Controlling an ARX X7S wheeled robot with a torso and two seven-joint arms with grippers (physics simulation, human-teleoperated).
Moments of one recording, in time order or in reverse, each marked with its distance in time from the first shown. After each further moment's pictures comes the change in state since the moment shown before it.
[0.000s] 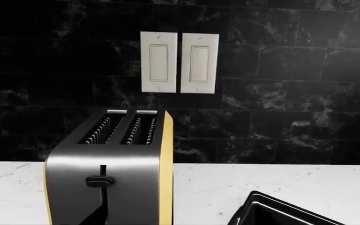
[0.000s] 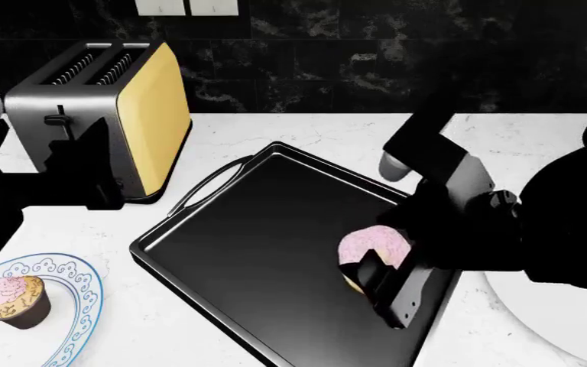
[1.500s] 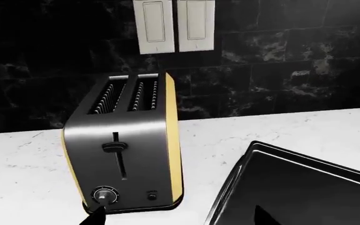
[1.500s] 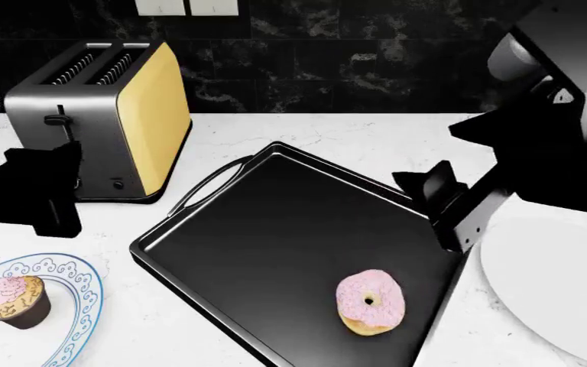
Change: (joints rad) left arm -0.324 -0.263 0.239 -0.106 -0.509 -0.014 -0.199; right arm 0.185 0.154 0.107 -0.011 0.062 0.017 0.125
